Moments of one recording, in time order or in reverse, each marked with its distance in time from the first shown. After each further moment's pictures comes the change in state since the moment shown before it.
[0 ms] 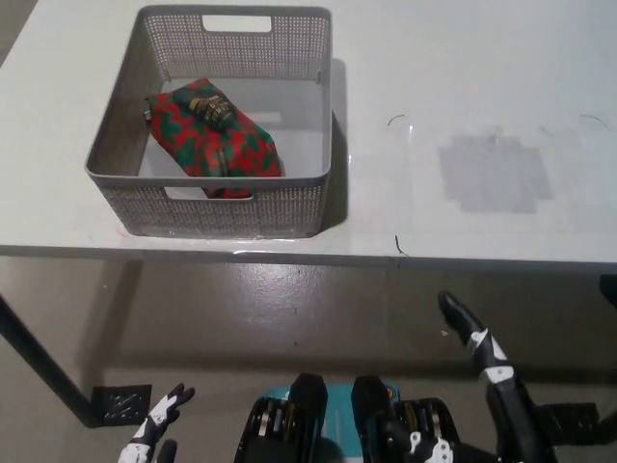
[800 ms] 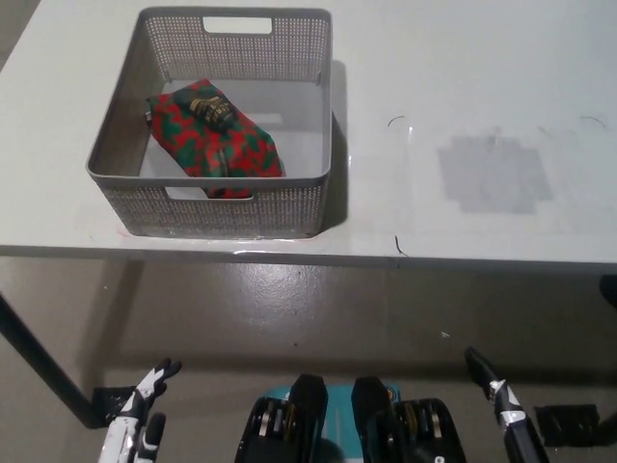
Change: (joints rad) left_arm -0.095 0.001 0.043 0.026 0.003 0.008 0.000; right_arm 0.049 -0.011 -0.111 0.293 0.011 -0.168 -0.052
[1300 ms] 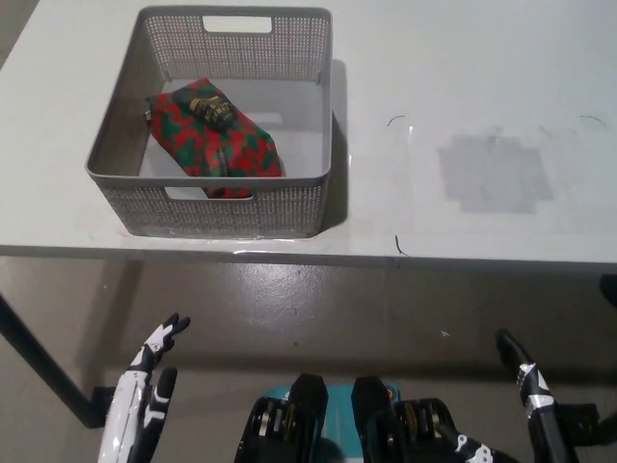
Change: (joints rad) left_arm -0.105 -0.024 0.009 -0.001 0.045 0.052 0.004; right_arm -0.029 0.006 -0.048 0.004 0.014 -0.046 -0.025
